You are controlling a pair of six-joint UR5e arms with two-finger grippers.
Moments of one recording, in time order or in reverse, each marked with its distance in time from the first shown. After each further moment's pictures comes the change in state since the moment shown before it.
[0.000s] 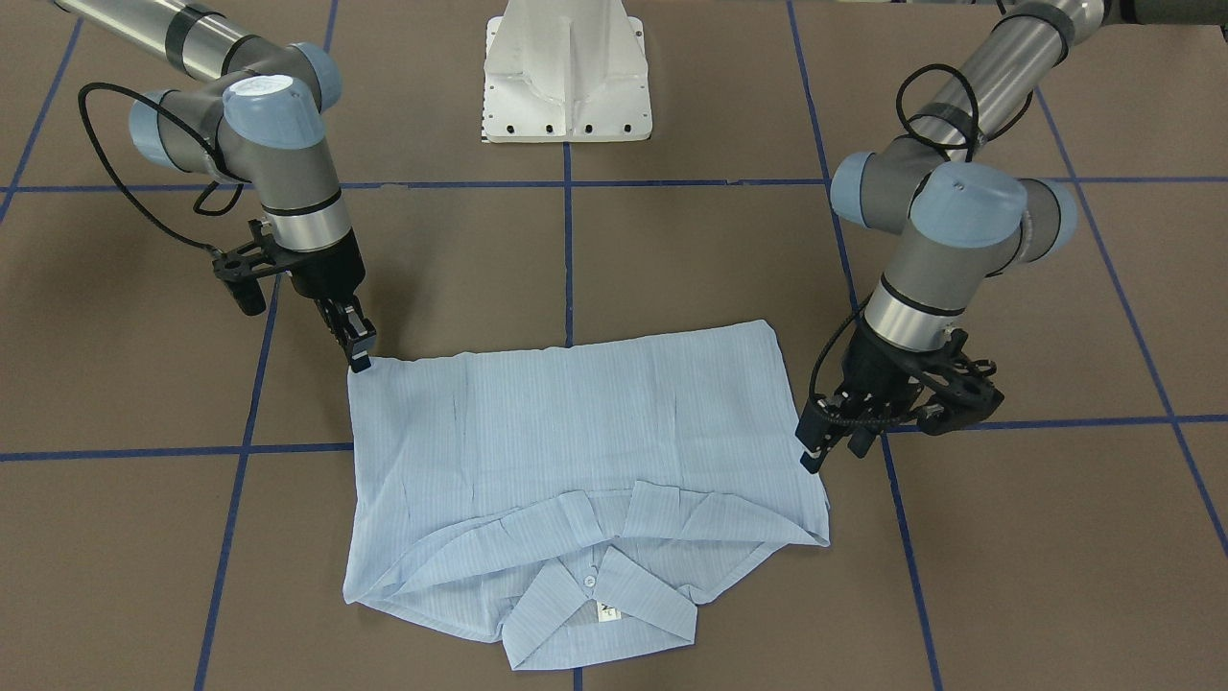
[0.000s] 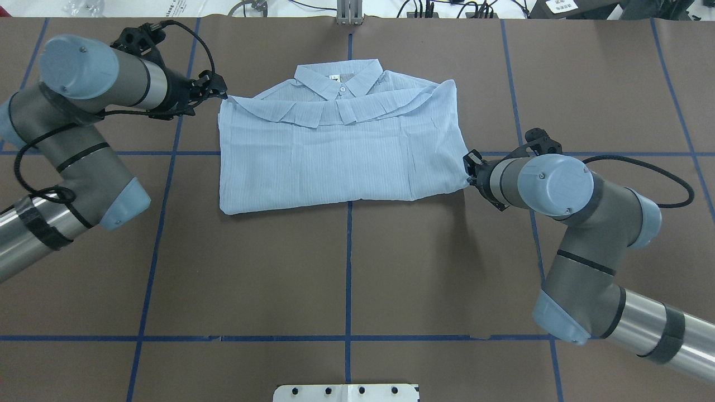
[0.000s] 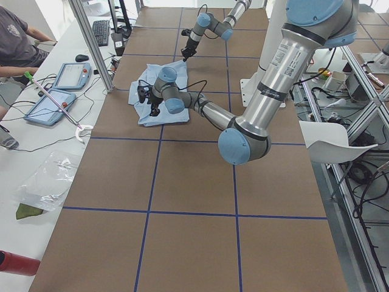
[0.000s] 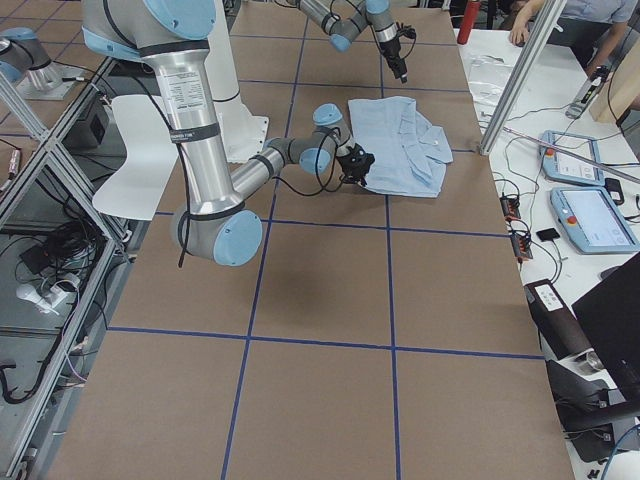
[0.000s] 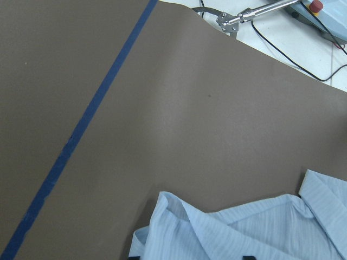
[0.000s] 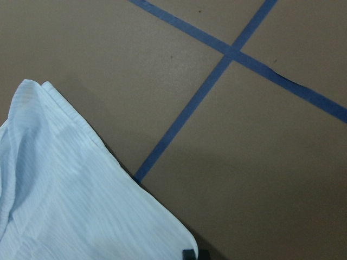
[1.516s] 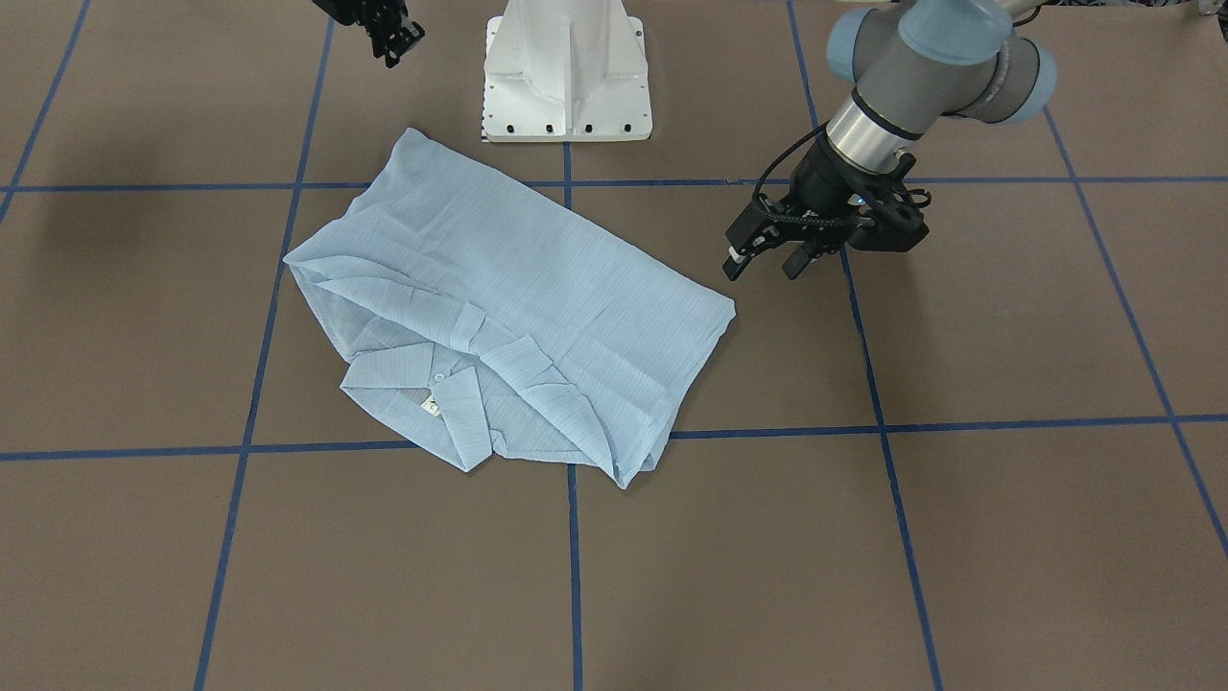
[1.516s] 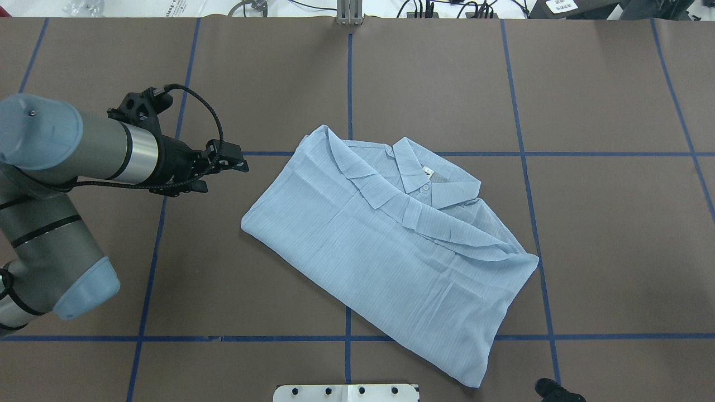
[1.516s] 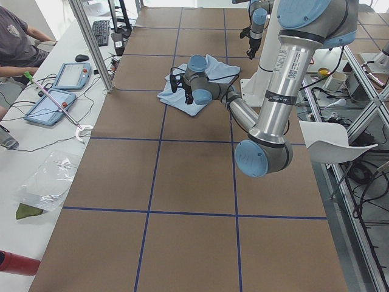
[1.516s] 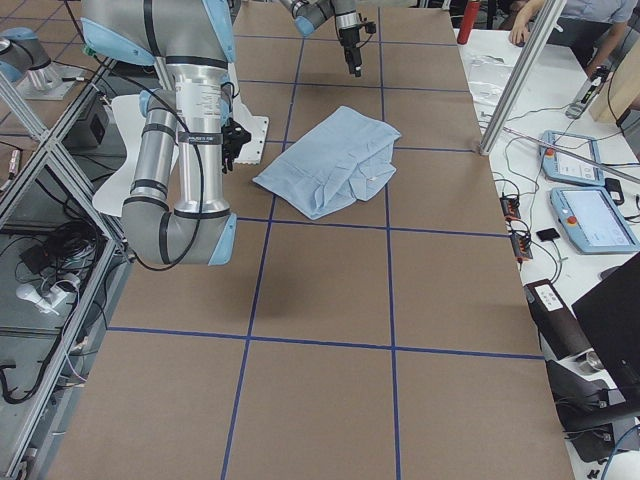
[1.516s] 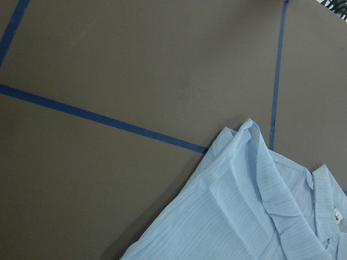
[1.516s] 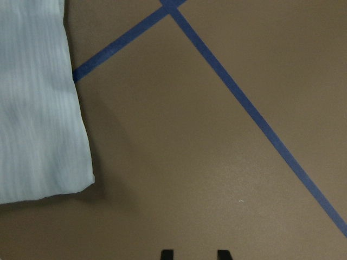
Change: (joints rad) left arm 0.159 0.145 -0.330 0.081 -0.114 -0.130; right arm -0.752 -0.157 0.569 -0.735 -0.049 0.329
